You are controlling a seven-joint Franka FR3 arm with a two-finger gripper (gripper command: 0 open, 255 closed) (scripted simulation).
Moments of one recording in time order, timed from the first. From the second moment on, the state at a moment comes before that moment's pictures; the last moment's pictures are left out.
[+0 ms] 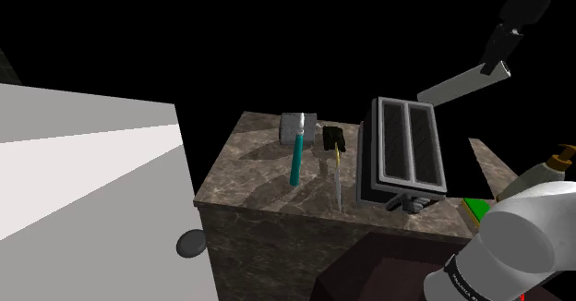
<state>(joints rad) -0.26 -0.69 -0.37 -2.09 -0.22 1.52 -0.99</state>
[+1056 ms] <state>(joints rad) -0.32 -0.92 -0.35 -2.25 -0.27 1.44 -1.01</state>
